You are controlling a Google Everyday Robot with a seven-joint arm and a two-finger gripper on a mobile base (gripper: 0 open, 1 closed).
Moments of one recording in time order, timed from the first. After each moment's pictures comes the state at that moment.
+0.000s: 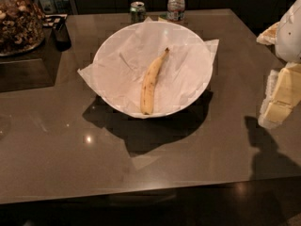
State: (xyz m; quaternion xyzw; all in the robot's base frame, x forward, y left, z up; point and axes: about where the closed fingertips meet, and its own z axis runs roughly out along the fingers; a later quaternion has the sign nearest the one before) arm 0.438 -0.217 0.976 -0.60 0.78 -0.03 0.16
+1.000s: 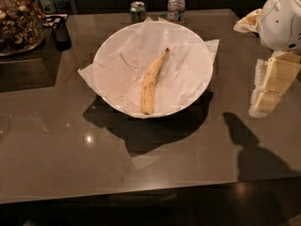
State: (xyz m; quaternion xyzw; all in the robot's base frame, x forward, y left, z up) arm 0.452 -0.185 0.990 -0.67 0.72 -0.02 0.19
